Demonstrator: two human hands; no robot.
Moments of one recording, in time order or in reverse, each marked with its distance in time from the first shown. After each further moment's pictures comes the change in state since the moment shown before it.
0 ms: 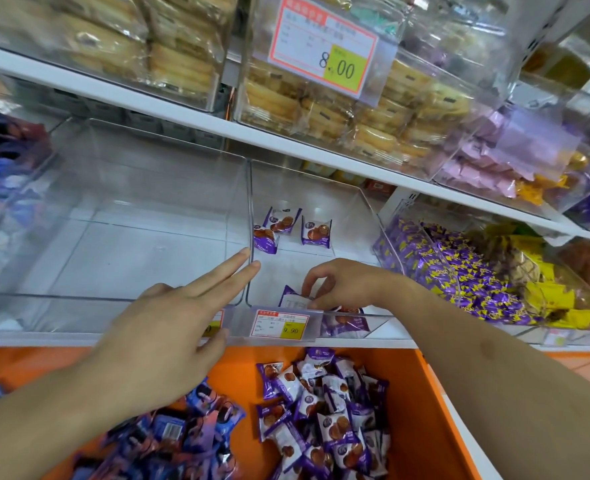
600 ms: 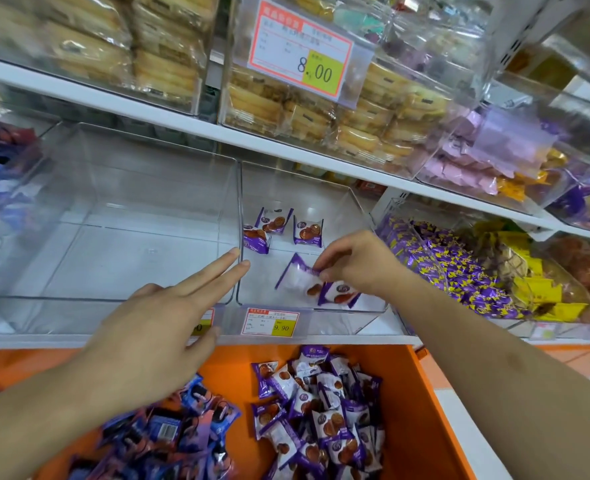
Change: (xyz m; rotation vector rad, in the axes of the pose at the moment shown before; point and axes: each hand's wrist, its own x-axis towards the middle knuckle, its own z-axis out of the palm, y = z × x) left_hand -0.001 0.001 0.002 0.000 -0.002 0.005; right_hand -0.039 -0.011 -0.016 0.171 0.453 -0.054
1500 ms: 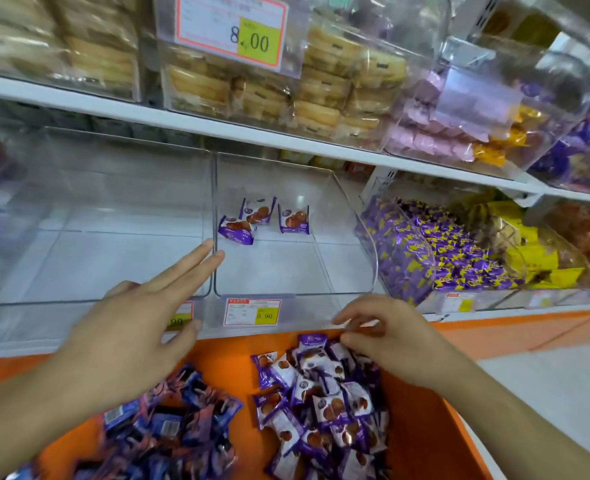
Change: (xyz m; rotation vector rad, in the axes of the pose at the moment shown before) left_hand 0.005 0.000 0.034 -0.140 0.070 -0.008; right_hand -0.127 0.055 0.029 0.082 0.066 -0.018
